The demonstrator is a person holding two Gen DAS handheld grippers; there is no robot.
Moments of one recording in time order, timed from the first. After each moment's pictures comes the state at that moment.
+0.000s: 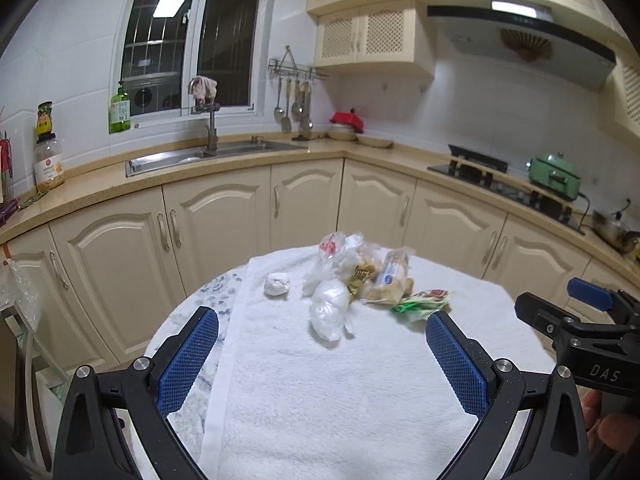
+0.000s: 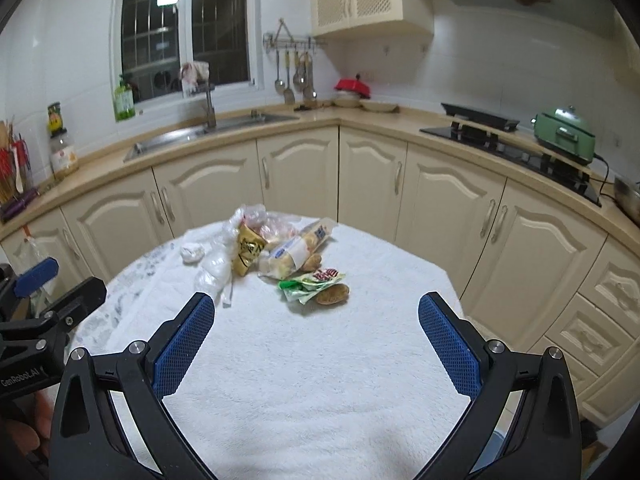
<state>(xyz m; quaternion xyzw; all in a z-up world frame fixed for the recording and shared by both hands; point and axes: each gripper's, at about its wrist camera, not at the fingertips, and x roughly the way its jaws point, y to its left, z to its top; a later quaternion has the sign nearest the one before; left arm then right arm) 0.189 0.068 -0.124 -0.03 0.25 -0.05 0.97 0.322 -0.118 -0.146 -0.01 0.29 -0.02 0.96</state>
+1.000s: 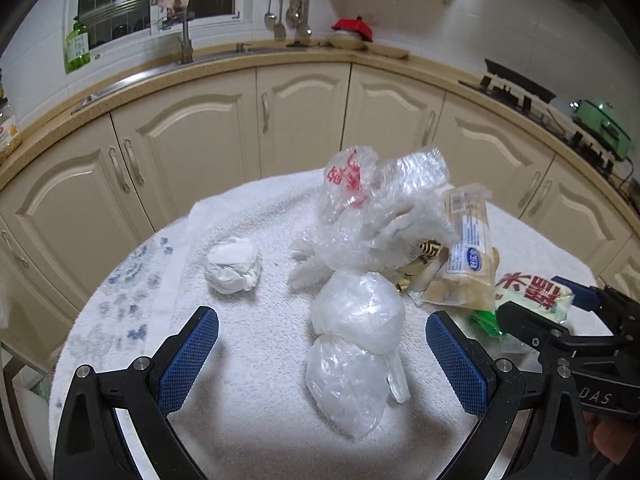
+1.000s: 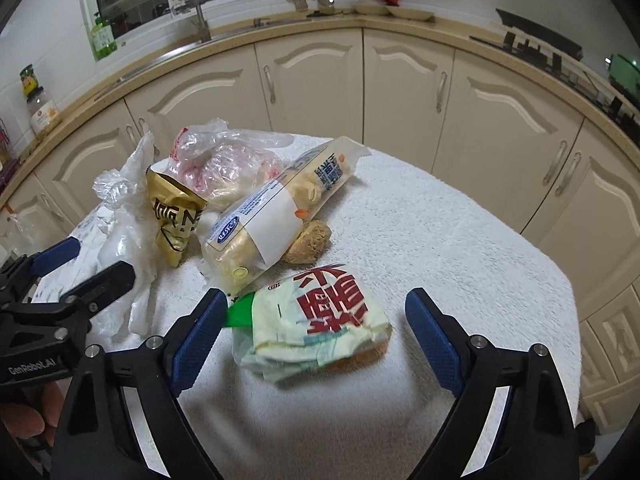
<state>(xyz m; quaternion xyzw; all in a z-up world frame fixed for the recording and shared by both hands) 0.504 0.057 -0.182 -0.01 0.40 -0.07 0.91 0.491 -0.145 -0.257 0.01 0.44 0.03 0.90</state>
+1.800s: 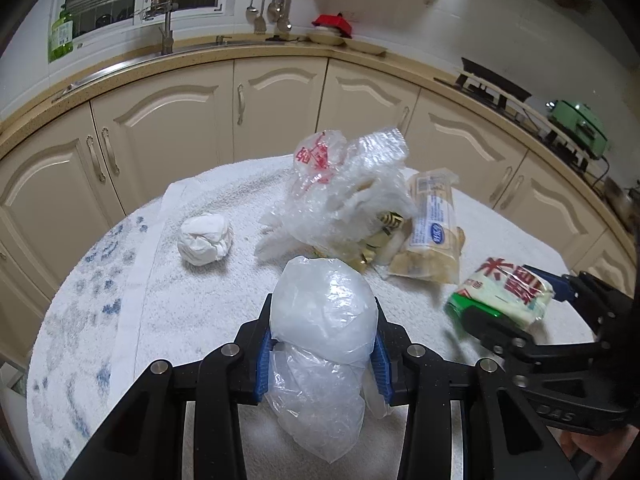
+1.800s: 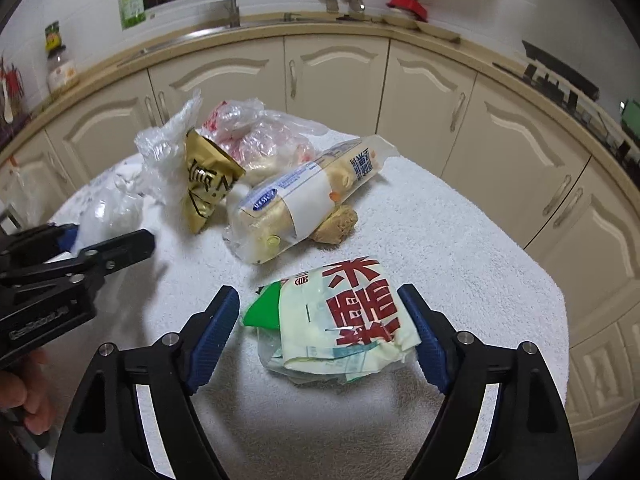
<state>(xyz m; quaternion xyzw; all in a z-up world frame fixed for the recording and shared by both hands) 0.552 0.080 -0.193 -0.04 0.40 -0.12 0.91 0.471 -0.118 -0.260 -0.07 0.43 0.04 0.90</state>
